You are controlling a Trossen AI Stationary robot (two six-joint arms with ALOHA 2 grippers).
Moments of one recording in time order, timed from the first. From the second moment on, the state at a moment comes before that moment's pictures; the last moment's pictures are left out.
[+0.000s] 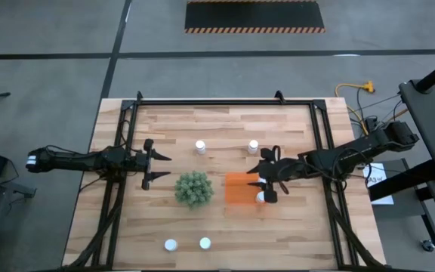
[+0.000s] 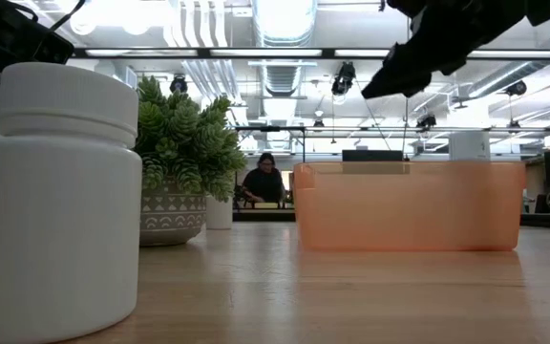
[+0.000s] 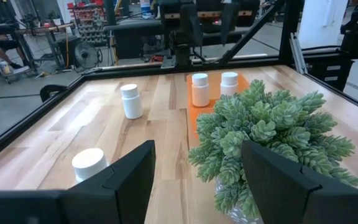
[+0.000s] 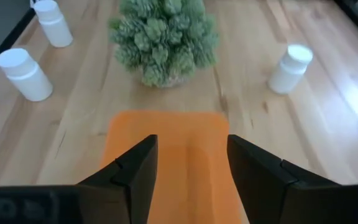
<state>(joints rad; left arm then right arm) -0.03 0.22 0.01 0.04 -0.04 0.06 0.25 1.24 0.70 -0.06 0.21 0.14</state>
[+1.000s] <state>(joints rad) -0.03 0.22 0.01 0.04 -0.04 0.06 -0.08 0.50 0.23 0.19 0.00 0.15</state>
